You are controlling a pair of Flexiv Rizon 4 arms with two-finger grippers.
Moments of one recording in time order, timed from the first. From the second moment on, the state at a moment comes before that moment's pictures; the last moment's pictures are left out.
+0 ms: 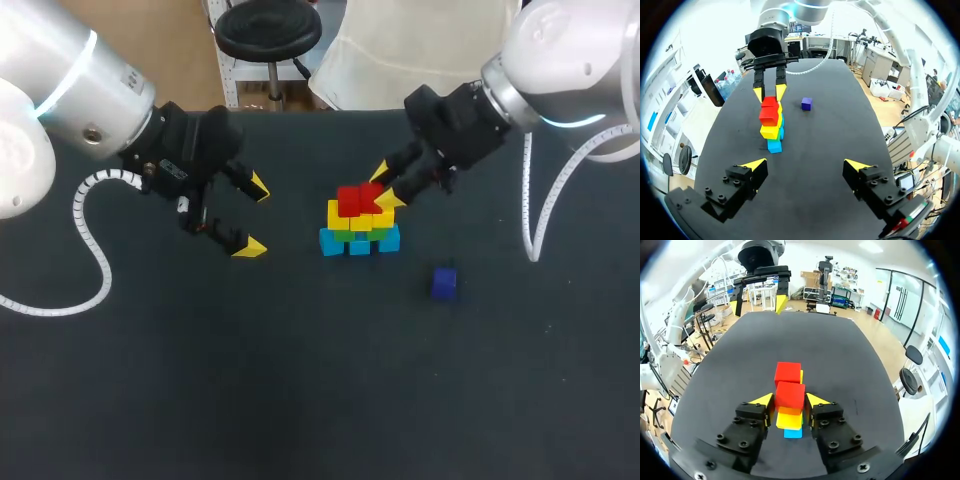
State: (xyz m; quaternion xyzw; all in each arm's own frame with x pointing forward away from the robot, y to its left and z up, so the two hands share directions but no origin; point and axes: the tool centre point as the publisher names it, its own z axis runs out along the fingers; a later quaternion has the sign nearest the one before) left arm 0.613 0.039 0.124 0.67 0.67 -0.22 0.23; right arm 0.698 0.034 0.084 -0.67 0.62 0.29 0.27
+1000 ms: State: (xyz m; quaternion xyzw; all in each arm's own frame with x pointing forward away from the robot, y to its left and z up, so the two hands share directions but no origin) left arm 0.613 0.039 0.124 0.67 0.67 -0.22 0.23; right arm 0.687 -0.014 0.096 -0.66 0.65 0.28 0.27
